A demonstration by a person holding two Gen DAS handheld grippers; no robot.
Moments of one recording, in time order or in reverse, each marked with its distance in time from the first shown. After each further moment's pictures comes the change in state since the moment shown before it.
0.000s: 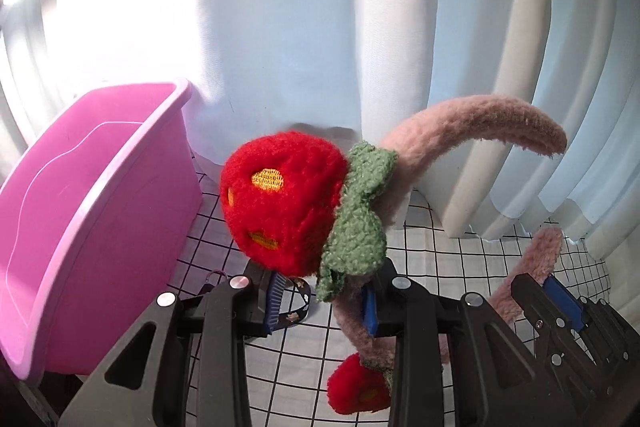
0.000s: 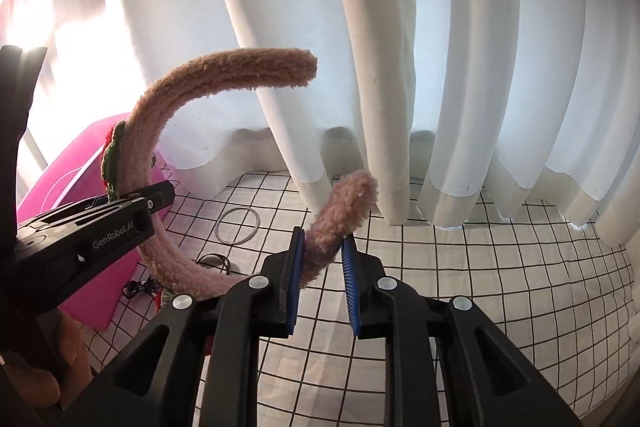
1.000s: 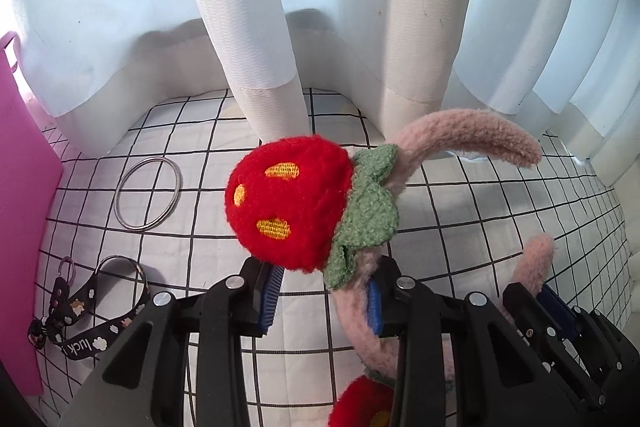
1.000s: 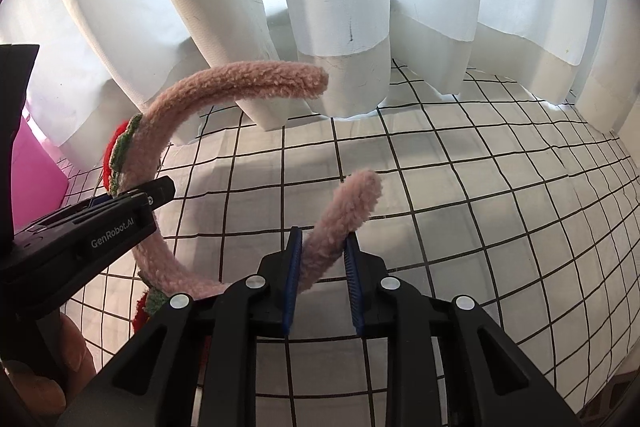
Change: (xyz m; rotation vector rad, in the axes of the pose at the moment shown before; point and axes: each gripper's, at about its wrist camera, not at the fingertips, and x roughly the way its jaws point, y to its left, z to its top) left arm 0.133 -0.096 -0.079 0.168 0.187 -0.138; right arm 0.078 -0.106 -0.087 0.239 0.177 -0.178
